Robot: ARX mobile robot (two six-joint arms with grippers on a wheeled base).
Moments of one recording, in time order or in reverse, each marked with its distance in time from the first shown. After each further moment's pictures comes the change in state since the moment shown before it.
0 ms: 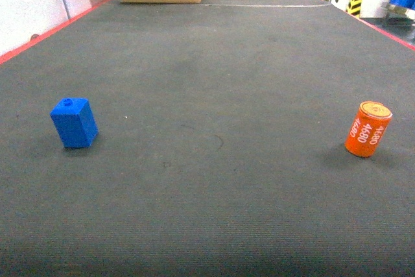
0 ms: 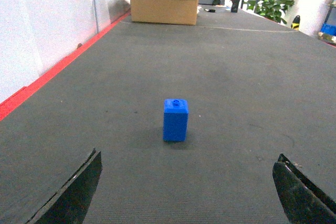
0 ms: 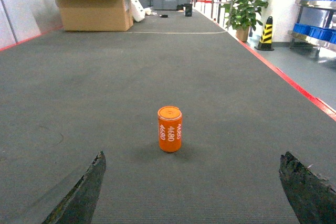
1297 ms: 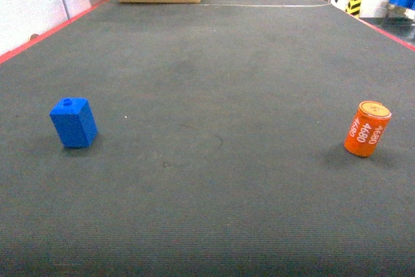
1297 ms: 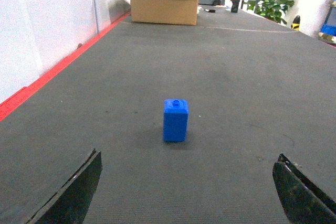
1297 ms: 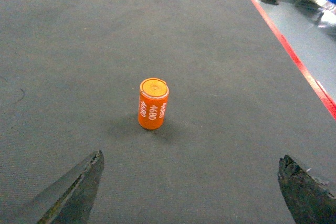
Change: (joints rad) left arm 0.000 0.000 0.000 0.000 0.000 0.000; right arm -0.009 0.796 0.292 0.232 0.021 -0.143
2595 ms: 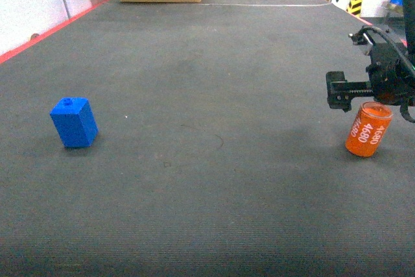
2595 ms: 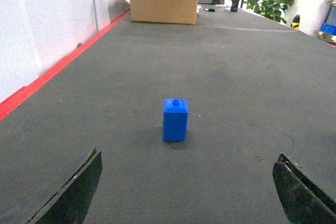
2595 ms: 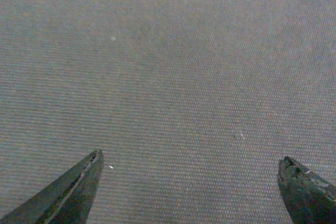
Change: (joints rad) left arm 0.000 0.000 0.000 0.000 0.000 0.000; right arm 0.008 1.457 1.225 -0.224 -0.063 0.113
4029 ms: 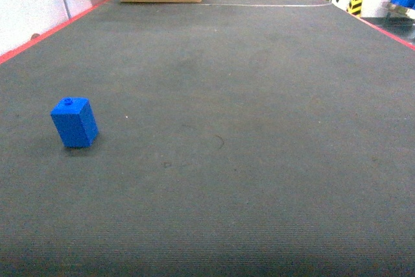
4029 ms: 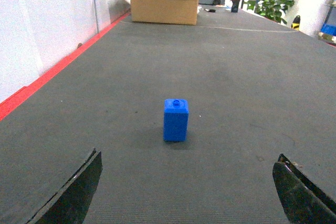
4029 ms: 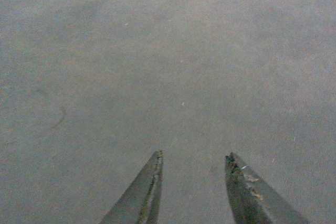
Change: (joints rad) left arm 0.000 0.000 0.000 0.000 0.000 0.000; right arm 0.042 -0.893 -0.891 0.333 -0.072 -0.011
